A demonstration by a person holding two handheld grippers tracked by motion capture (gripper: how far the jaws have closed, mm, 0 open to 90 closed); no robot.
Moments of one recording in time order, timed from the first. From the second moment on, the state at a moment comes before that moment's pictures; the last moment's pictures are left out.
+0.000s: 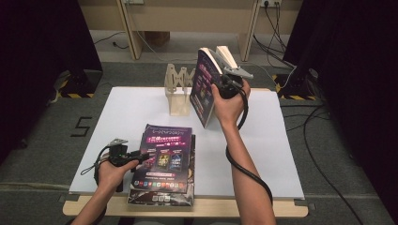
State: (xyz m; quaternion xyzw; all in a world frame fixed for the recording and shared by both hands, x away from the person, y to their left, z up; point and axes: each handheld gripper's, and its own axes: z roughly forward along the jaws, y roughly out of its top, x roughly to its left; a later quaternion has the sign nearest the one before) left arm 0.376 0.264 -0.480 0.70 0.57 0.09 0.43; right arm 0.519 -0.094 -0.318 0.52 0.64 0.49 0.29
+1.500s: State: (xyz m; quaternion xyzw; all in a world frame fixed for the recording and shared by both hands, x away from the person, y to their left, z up) left arm 0.376 0.263 -0.479 0.69 0.57 0.09 0.43; right arm 0.492 -0.109 -0.336 0.53 0.65 0.48 0.26
